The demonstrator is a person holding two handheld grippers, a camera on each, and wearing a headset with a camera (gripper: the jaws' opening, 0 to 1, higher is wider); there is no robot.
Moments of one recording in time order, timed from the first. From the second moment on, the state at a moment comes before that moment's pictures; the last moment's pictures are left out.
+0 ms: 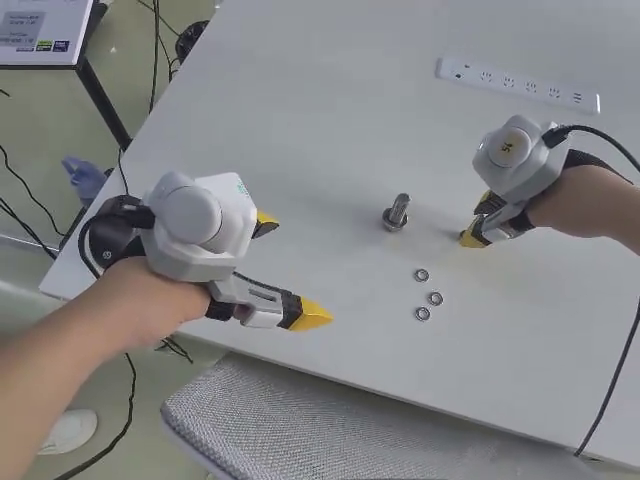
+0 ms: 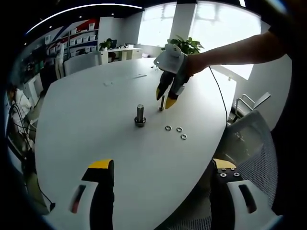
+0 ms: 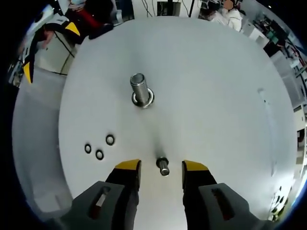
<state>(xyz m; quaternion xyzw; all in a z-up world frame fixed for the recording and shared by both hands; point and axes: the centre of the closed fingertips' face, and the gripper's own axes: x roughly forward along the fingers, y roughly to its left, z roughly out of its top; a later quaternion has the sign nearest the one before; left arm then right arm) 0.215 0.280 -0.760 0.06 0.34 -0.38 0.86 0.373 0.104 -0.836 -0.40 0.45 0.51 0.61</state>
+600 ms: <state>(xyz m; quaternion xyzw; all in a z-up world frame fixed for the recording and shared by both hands) 0.214 0.274 -0.746 0.07 0.33 -0.38 0.86 0.374 0.111 -0.803 -0.39 0.44 0.53 0.61</state>
